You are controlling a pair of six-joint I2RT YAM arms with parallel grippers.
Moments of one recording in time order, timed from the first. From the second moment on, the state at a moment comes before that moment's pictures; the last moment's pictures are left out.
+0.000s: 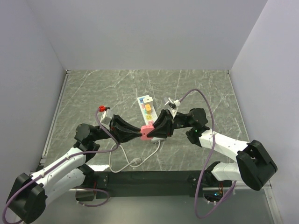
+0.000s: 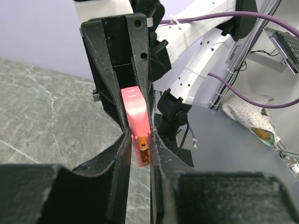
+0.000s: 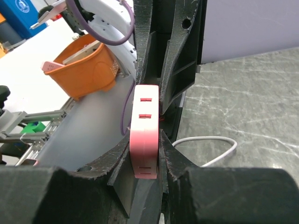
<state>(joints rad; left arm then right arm) -0.56 0.85 0.35 0.94 0.89 -0.61 0.64 1.25 0.57 1.06 -1.12 0.69</state>
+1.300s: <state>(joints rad) -0.35 0.63 0.36 0.43 0.33 -0.45 0.61 1.58 1.36 -0.49 -0.25 0.16</state>
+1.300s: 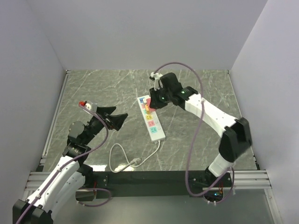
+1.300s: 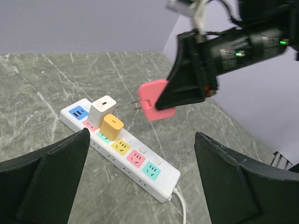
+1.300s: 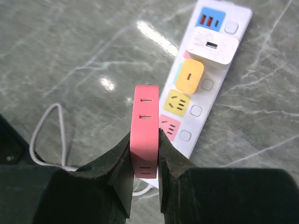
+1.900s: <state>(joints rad) -0.30 0.57 0.33 0.40 0.37 -0.46 0.62 1.99 1.81 -1.04 -0.17 0.07</state>
